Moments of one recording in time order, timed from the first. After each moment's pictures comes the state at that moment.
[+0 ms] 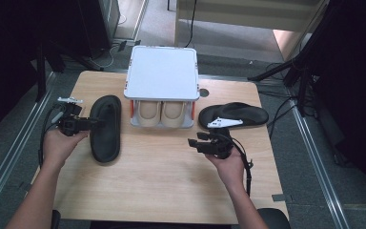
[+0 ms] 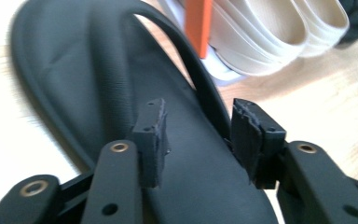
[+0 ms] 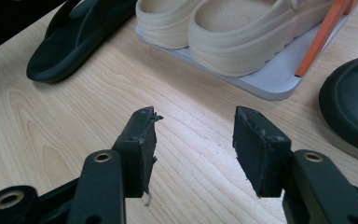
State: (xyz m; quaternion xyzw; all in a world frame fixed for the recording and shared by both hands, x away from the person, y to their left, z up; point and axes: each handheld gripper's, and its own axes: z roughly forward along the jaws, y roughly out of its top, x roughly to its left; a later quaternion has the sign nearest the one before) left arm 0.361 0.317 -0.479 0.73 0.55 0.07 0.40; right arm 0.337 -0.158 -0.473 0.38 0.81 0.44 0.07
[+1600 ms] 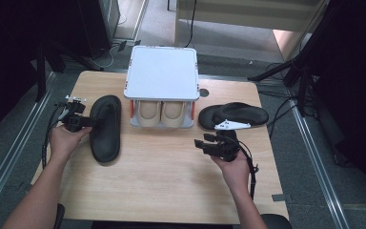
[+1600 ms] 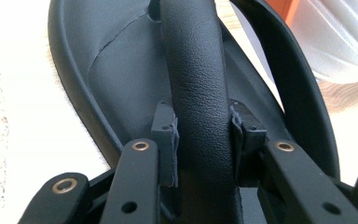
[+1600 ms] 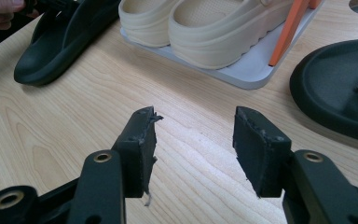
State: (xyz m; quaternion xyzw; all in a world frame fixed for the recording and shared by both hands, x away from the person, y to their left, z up) left arm 0.395 0.323 -0.516 0.72 0.59 0.06 0.36; right arm 0.330 -0.174 -0.473 0.41 0.80 0.44 0.08
